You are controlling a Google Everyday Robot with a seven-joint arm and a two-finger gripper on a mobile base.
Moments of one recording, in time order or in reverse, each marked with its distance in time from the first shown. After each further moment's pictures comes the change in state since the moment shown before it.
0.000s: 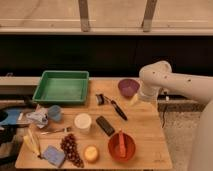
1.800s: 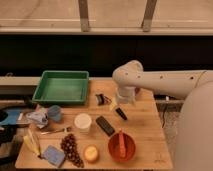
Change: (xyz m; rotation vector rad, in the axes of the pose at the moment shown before) arm 0.029 0.129 0.002 -0.011 0.053 -0.357
